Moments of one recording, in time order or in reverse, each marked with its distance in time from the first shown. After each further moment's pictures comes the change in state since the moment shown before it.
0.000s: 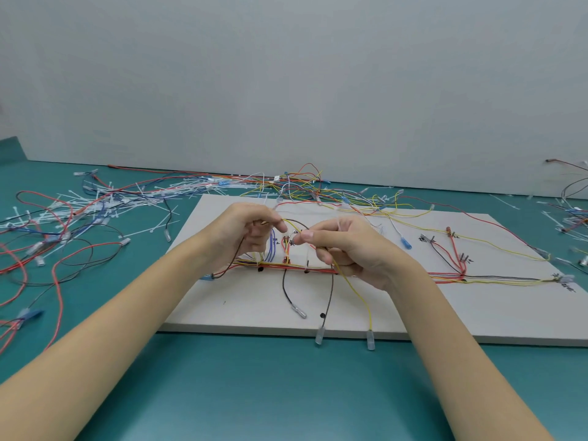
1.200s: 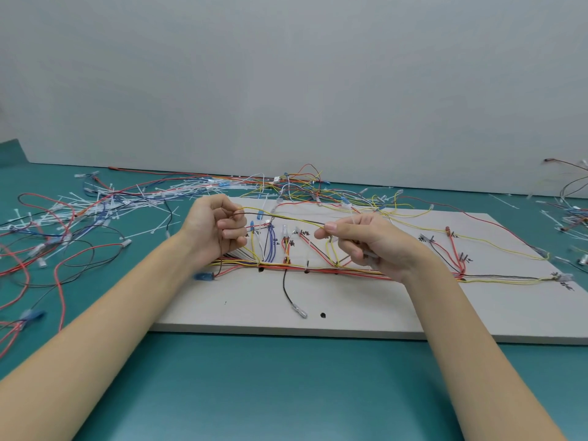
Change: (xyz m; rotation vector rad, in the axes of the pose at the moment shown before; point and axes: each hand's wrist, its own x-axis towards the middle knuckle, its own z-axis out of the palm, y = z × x) left_hand 0.003 -0.010 -0.035 -0.461 0.190 -0.136; right_hand -0.005 0.004 -0.028 -0.002 0.013 -0.048
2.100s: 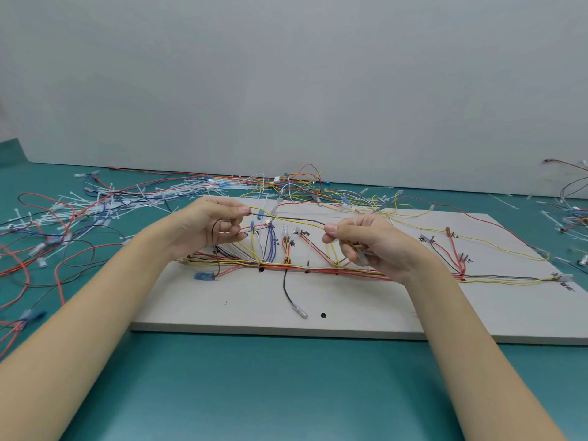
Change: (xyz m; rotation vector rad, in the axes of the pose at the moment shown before) left_hand 0.002 0.016 -0.019 0.364 -0.167 0.045; right_hand 0.003 0.004 -0.002 -0.029 0.037 0.001
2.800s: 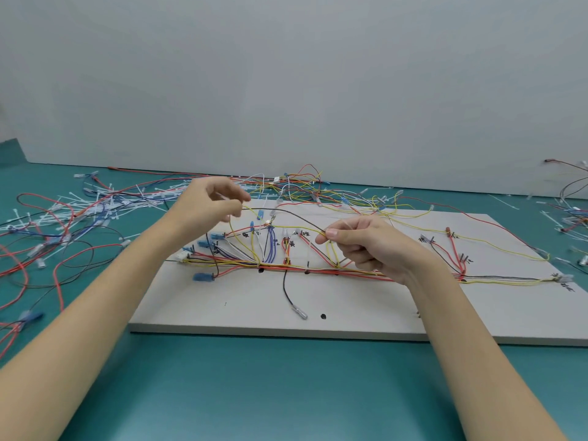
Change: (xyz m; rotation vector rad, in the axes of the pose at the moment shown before) left_hand -0.008 0.017 0.014 0.561 0.356 0.292; right_hand -0.002 -0.004 0.001 -0.050 -0.004 0.070
